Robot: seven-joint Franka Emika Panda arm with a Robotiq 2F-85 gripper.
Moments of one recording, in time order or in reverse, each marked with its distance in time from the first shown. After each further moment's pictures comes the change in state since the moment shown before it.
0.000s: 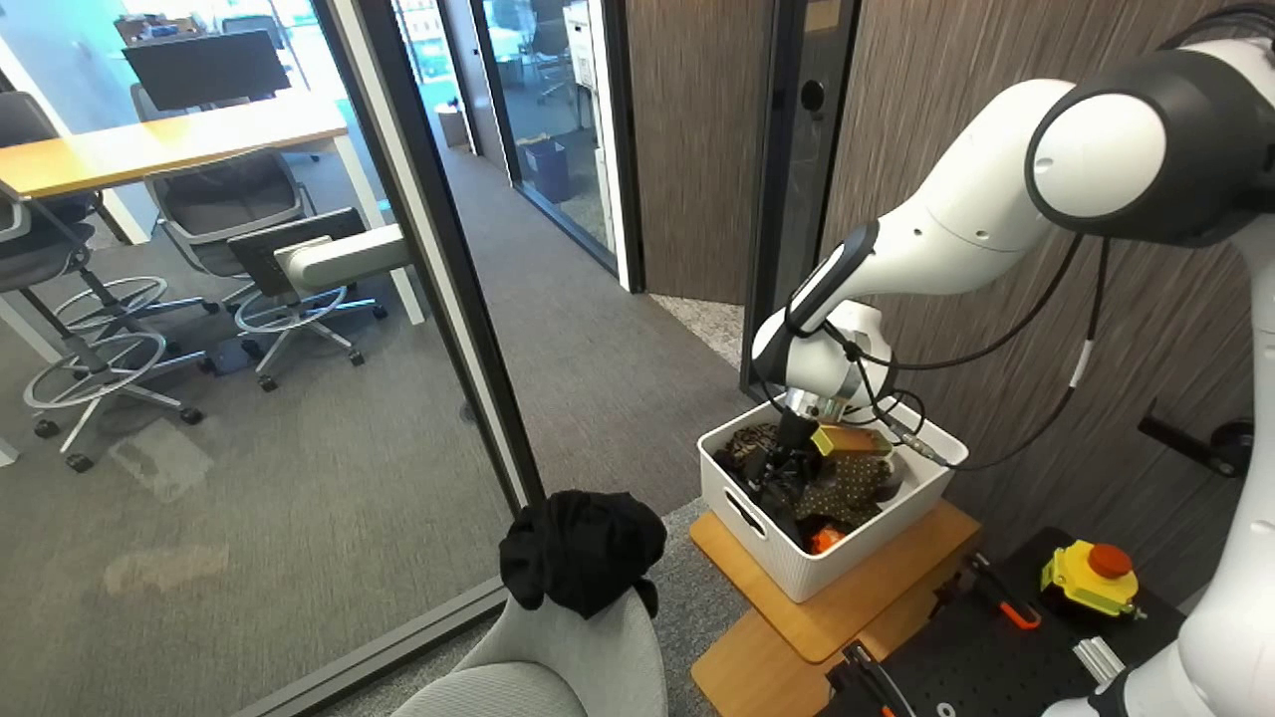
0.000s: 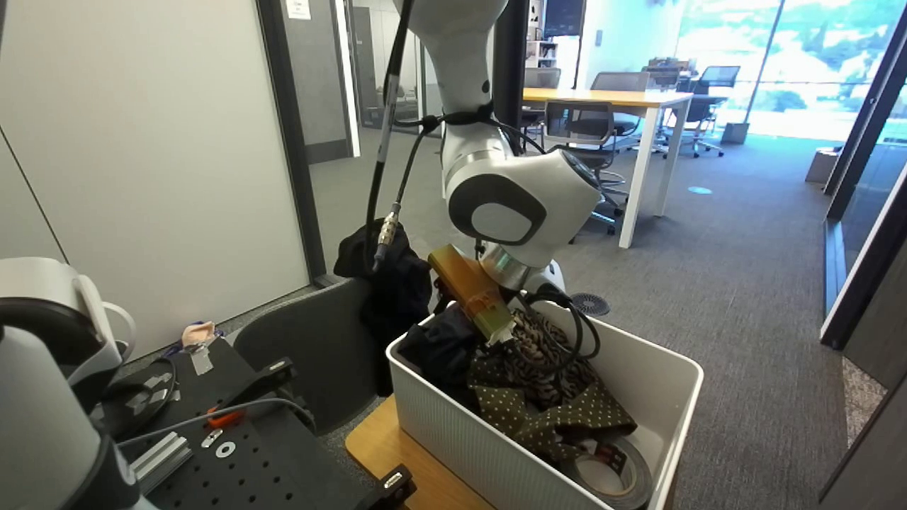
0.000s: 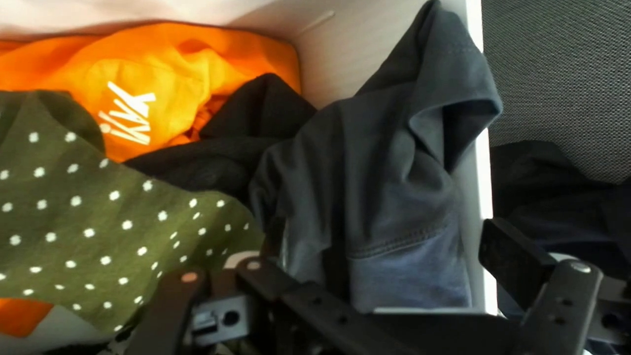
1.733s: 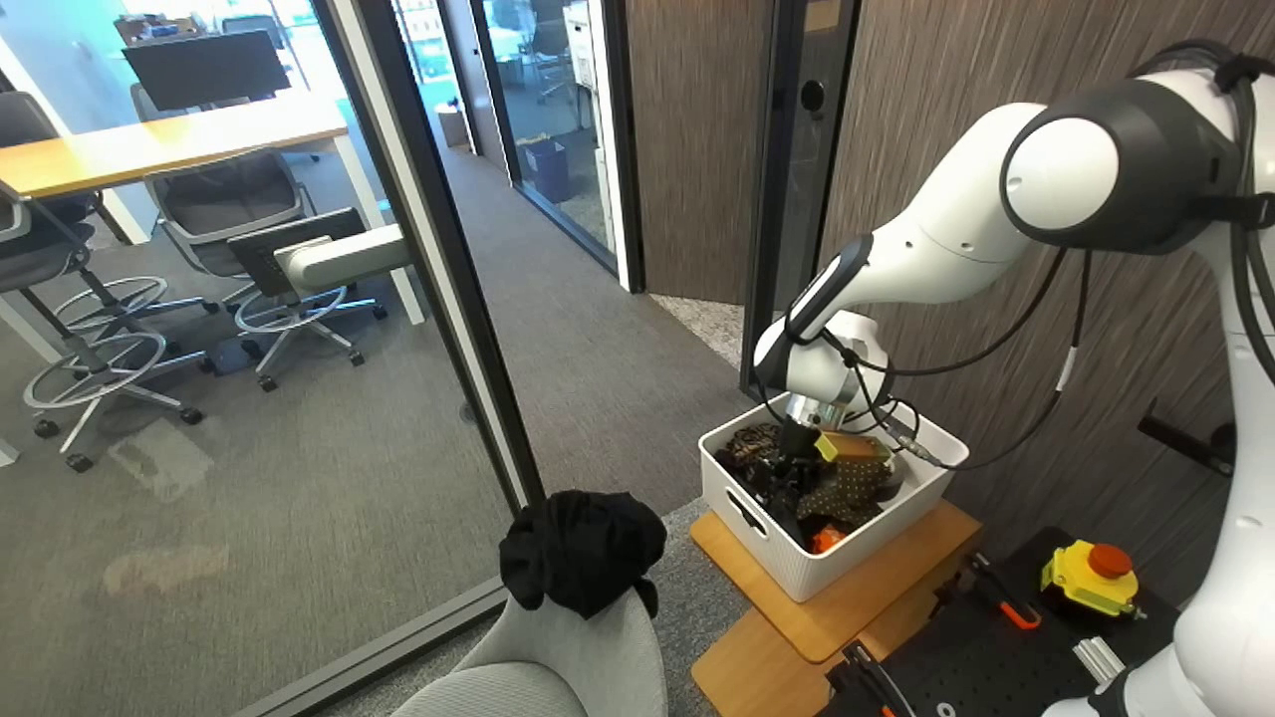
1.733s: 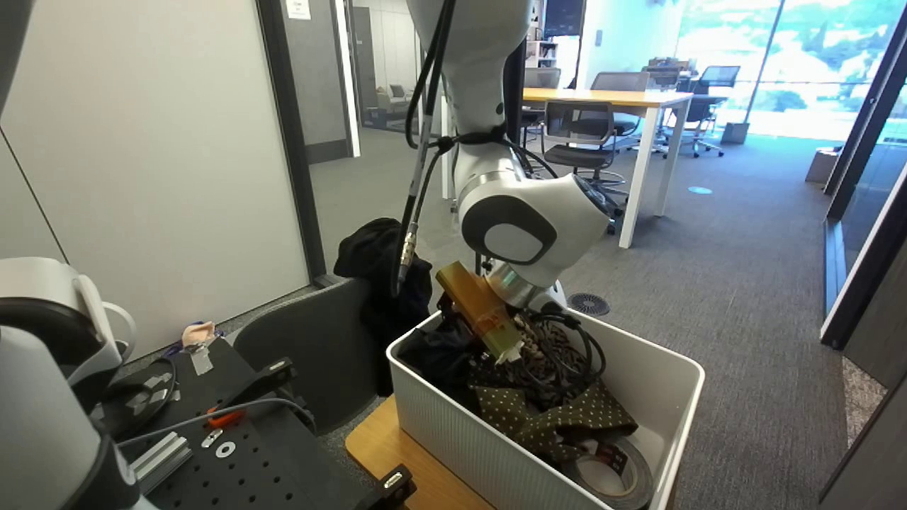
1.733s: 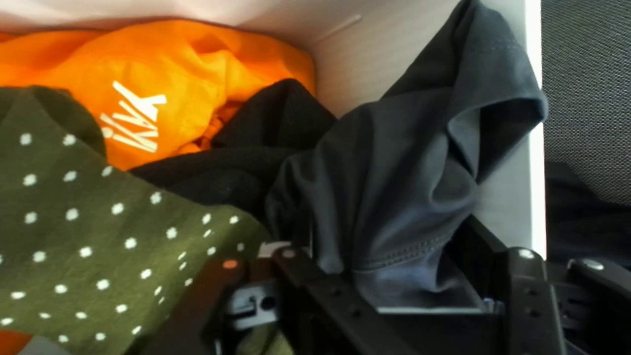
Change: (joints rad) arm -0.032 0.081 0.006 0.058 -0.030 -0.045 -0.044
